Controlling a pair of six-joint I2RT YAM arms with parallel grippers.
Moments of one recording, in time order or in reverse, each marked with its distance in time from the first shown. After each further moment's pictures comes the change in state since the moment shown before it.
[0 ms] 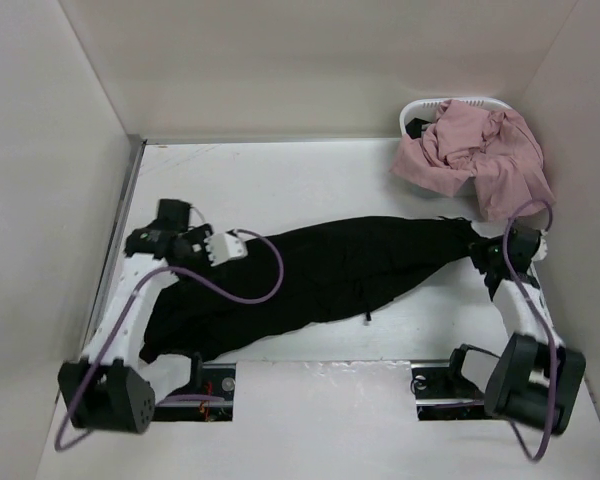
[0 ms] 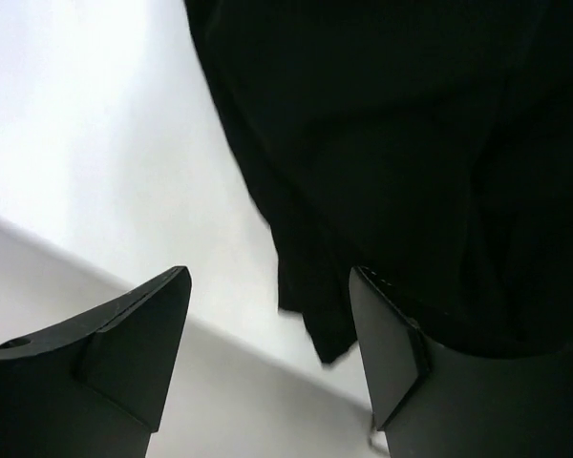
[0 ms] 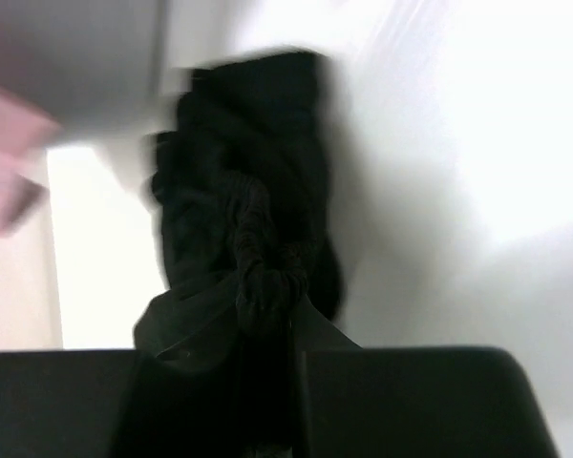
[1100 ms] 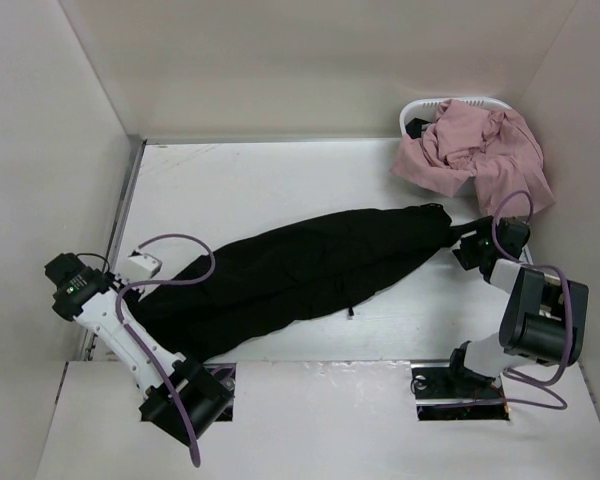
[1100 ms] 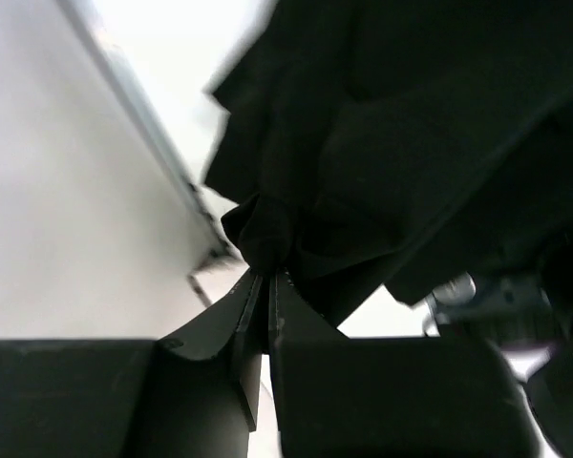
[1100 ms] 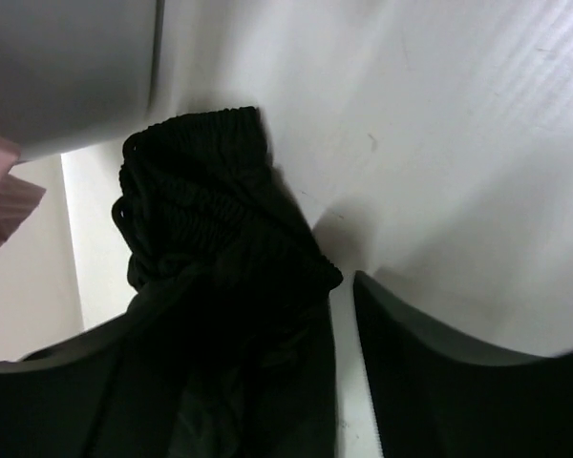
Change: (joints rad) left arm 0.842 -0.119 -0.043 -0.111 0.071 0.047; right arm -0.028 0.261 0.019 0.238 -0.157 0.006
